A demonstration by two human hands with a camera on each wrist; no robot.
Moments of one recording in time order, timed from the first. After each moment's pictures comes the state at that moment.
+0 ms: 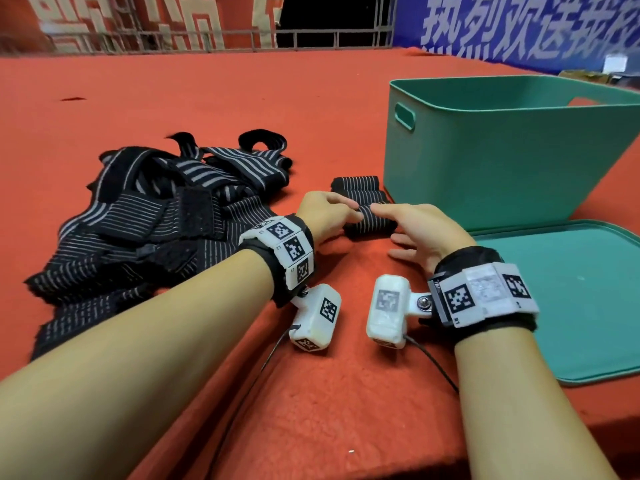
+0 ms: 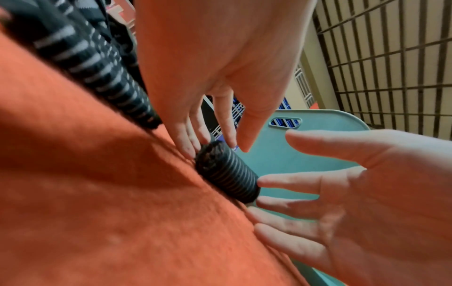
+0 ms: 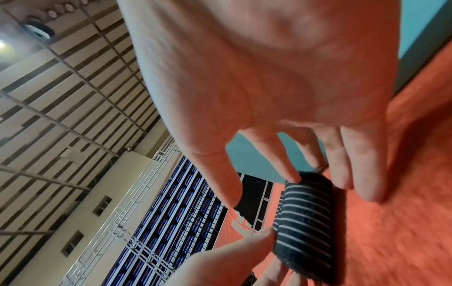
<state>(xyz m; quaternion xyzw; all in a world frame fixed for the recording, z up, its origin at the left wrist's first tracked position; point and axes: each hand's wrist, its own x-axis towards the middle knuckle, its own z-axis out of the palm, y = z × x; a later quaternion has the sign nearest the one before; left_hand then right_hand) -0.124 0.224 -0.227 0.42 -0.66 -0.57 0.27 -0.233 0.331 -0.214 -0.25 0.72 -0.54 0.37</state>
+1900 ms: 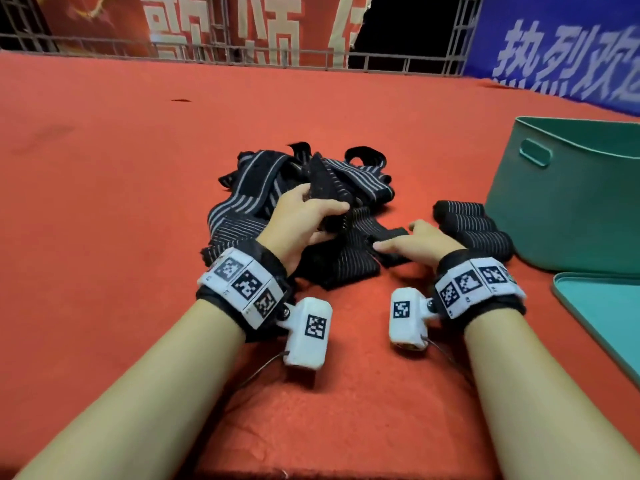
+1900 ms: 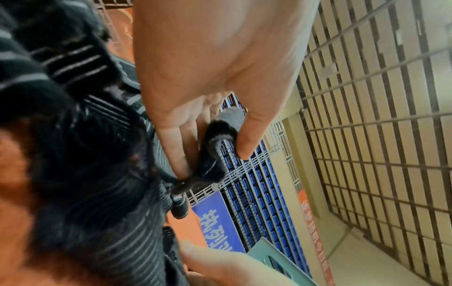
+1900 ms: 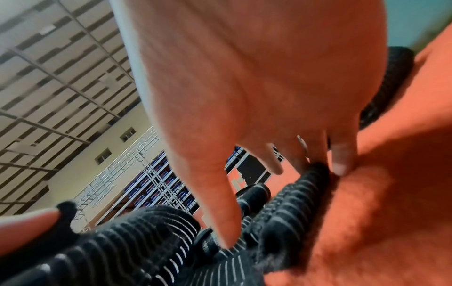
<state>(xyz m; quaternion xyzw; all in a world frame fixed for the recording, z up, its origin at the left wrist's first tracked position) 0.087 0.203 -0.194 0.36 -0.56 -0.61 0.43 -0.110 0.245 -0.212 -0.41 0.81 -0.30 0.29</state>
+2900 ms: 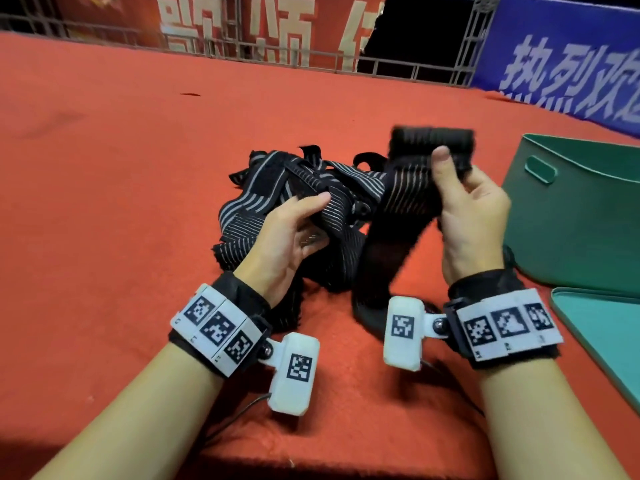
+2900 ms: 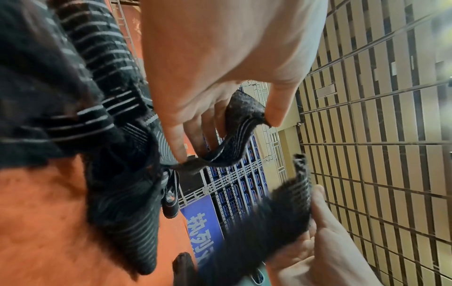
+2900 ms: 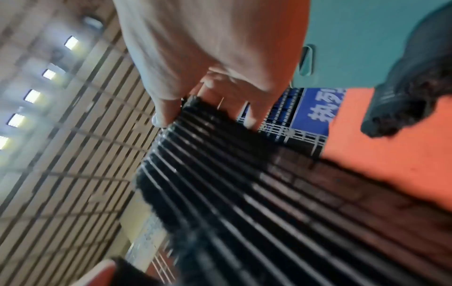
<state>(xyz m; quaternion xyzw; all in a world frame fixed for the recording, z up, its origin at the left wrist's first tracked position) 0.126 0.244 -0.193 0.27 -0.48 -0.68 0.48 -0.064 0.291 -0.159 -0.41 0.46 -0.76 0.19</state>
